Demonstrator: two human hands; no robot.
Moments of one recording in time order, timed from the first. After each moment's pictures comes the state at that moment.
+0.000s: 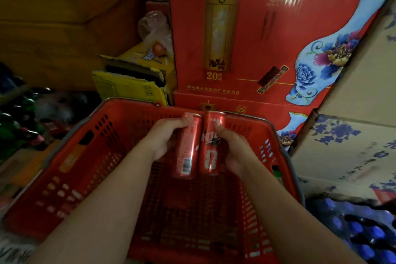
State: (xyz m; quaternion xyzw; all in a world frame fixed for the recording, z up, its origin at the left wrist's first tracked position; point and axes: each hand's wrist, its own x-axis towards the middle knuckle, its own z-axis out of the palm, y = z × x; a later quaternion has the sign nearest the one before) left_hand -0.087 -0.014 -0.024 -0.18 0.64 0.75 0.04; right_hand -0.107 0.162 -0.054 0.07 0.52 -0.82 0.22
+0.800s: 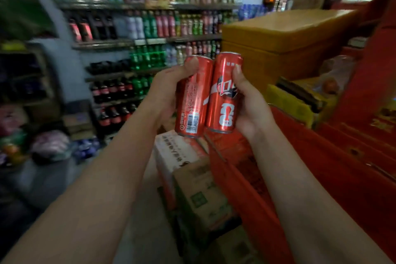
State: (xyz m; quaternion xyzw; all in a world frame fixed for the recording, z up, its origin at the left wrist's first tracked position) left_hand 0.227 -0.047 0.144 -0.25 0.56 0.67 -0.43; right_hand 0.086 0.021 0.114 -0.30 0.34 -0.74 0.51
